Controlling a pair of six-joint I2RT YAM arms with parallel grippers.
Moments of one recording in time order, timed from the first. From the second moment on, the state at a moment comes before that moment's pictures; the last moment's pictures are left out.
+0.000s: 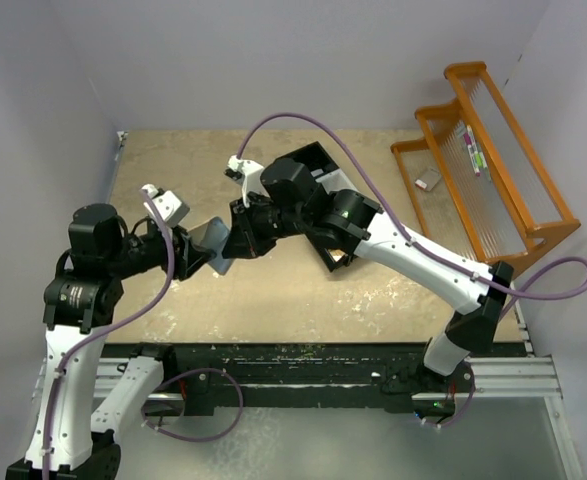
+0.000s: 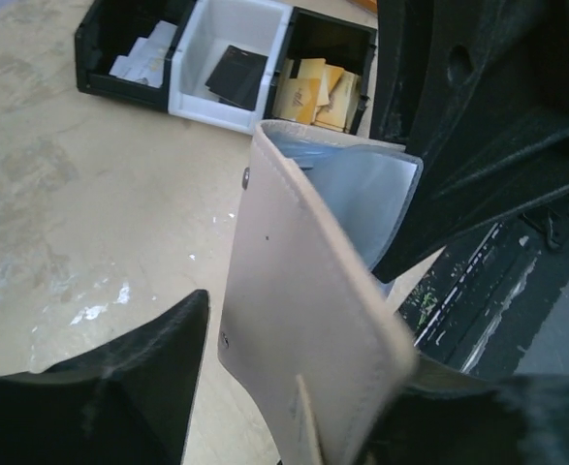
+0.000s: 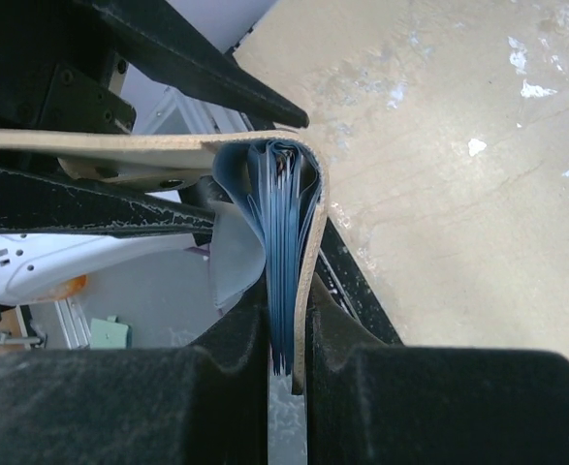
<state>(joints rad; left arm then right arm) -0.09 0.74 1.15 -0.87 0.70 0.20 1.05 1.65 1.80 -0.68 -0.26 0.47</state>
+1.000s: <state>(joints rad) -0.07 0.95 1.27 -0.83 1.10 -0.24 1.01 1.32 1.48 -0.41 -0.36 0.54</state>
